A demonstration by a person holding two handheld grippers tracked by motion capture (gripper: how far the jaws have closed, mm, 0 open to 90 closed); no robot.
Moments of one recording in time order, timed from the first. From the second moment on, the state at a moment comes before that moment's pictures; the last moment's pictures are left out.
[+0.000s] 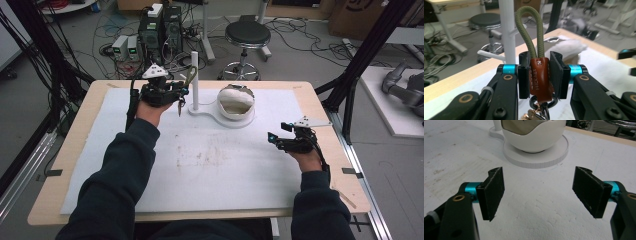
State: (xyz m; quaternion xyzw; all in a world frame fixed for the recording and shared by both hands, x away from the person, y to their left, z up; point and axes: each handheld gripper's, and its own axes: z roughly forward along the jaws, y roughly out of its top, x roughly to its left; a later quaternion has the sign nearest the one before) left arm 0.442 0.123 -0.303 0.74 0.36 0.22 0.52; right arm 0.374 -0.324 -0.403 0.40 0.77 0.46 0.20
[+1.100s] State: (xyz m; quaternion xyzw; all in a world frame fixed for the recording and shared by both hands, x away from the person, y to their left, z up) left arm 0.452 0.130 -0.352 0.74 0.39 0.22 0.50; right arm 0.373 -0.322 -0.405 0.39 0.78 0.45 0.20
